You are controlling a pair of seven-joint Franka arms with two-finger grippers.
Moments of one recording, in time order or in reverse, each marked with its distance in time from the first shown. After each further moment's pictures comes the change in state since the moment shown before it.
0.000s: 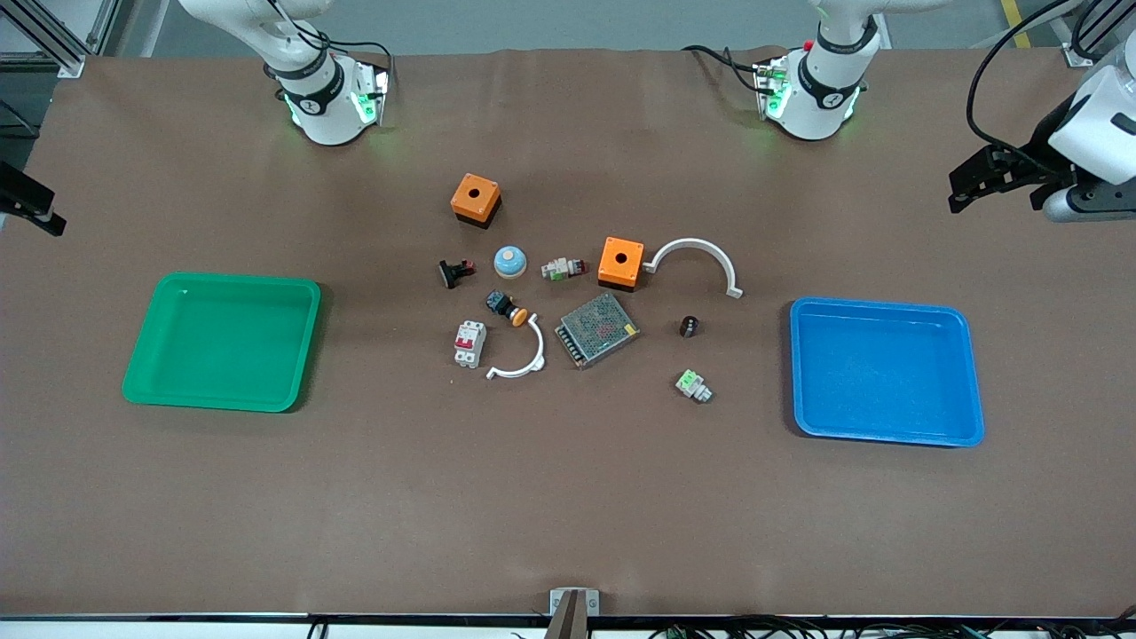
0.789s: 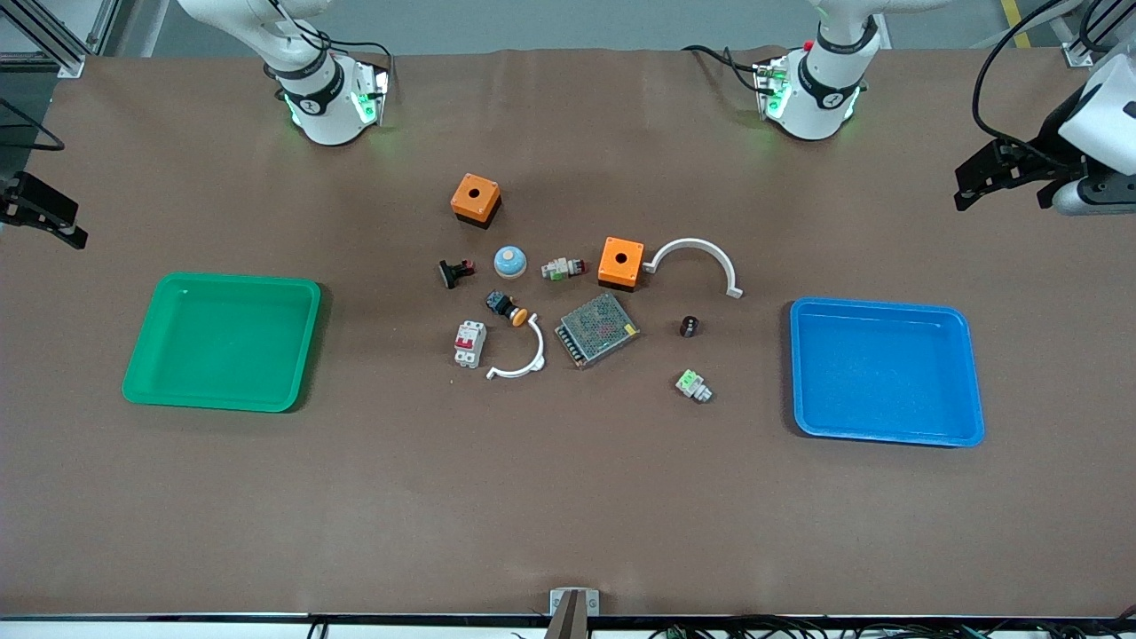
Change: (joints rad) left arm 0.000 0.000 0.001 0.027 -0.001 0.002 0.011; right arm 0.034 0.022 0.015 0.029 0.000 -0.002 0.000
